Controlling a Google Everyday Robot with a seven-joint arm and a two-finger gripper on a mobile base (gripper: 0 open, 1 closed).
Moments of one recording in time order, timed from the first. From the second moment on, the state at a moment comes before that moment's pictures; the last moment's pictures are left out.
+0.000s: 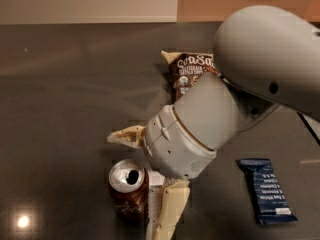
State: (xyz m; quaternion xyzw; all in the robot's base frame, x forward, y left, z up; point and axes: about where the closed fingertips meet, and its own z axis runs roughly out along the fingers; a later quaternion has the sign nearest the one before) arm 0.291 0.049 0.899 -0.79 0.49 0.29 0.23
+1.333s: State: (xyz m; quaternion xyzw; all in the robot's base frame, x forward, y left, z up) arm 0.306 0.053 0.915 -0.79 0.49 0.28 0.24
